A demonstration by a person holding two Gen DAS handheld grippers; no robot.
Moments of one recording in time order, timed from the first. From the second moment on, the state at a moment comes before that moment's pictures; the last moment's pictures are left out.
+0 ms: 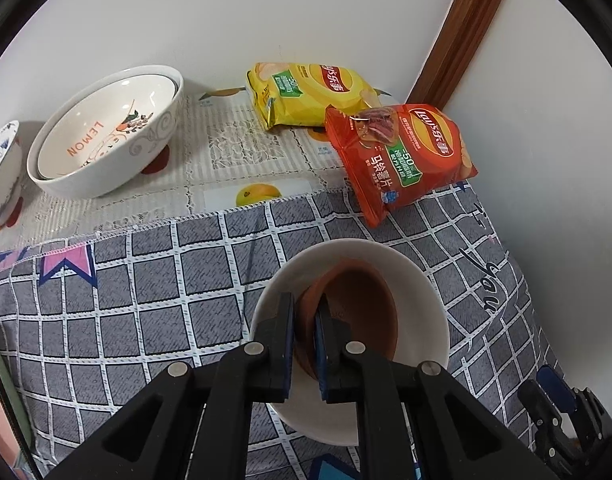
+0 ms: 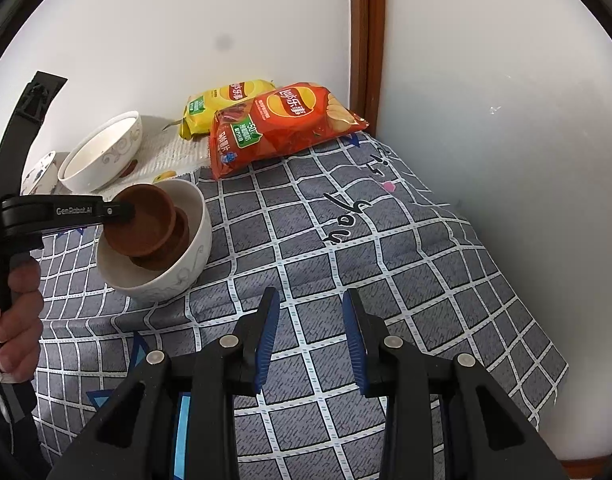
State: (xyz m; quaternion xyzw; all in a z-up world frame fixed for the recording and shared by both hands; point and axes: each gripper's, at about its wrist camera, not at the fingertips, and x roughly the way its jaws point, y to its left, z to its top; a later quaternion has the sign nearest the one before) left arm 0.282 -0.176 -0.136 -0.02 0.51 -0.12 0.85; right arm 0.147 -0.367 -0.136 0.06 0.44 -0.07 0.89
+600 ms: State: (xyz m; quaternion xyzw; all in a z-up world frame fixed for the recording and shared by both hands) left arm 0.284 -0.175 -0.147 -0.05 0.52 -0.14 0.84; right arm 0.145 -0.364 -0.138 0.06 0.45 -0.07 0.89
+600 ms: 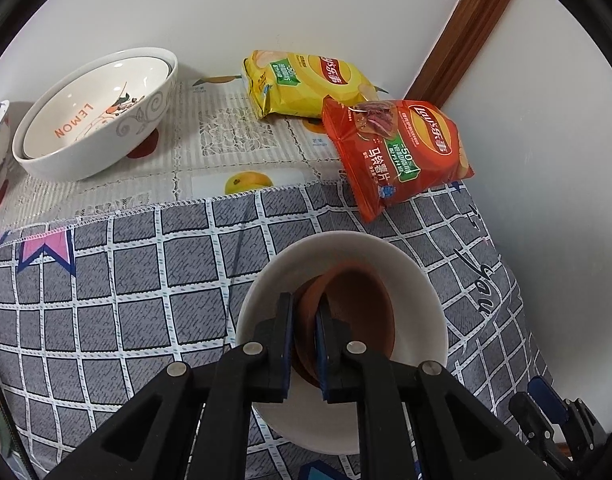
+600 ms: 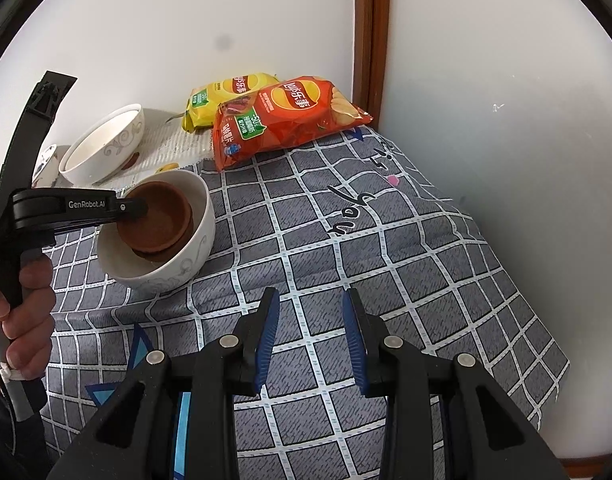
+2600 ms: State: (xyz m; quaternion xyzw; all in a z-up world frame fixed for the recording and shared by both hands) left arm 0.114 -0.091 -0.030 0.06 0.41 -0.13 0.90; right arm 0.017 -0.289 -0.059 0.14 0.39 -0.08 0.91
